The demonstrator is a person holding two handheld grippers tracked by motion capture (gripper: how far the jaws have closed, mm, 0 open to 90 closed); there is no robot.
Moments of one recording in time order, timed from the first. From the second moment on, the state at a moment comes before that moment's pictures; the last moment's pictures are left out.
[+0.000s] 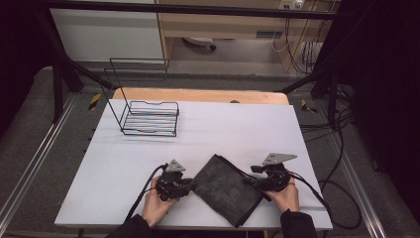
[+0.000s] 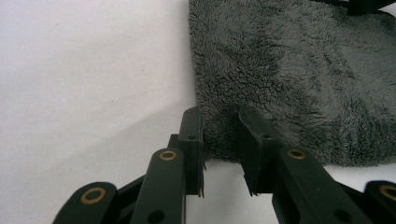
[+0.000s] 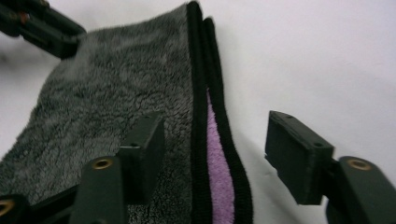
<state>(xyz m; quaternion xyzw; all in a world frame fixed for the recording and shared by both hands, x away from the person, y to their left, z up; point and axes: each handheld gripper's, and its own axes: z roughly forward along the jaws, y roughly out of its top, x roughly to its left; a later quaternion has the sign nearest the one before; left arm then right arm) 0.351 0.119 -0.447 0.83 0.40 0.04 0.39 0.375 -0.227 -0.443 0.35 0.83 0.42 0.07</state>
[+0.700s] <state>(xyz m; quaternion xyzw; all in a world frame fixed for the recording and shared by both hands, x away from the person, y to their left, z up) 0.351 0.123 -0.436 0.82 0.40 0.05 0.40 0.377 -0.221 -0.447 0.37 0.84 0.40 0.03</state>
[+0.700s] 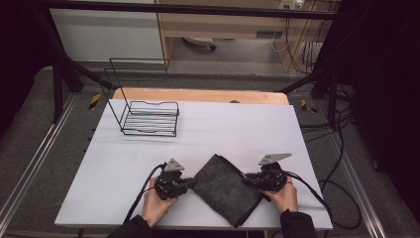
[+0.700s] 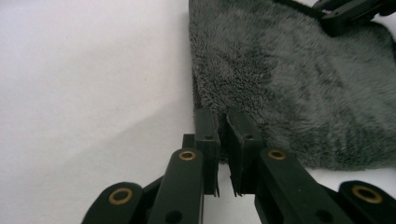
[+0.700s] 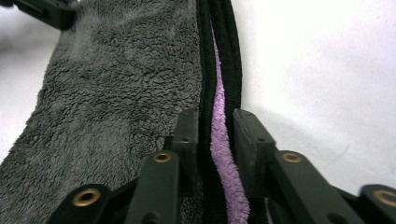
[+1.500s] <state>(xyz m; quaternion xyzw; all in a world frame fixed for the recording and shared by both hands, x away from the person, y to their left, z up) 0.385 0.172 -0.415 0.79 0.45 0.11 0.40 0.378 -0.158 -0.448 0.39 0.81 0.44 0.06</state>
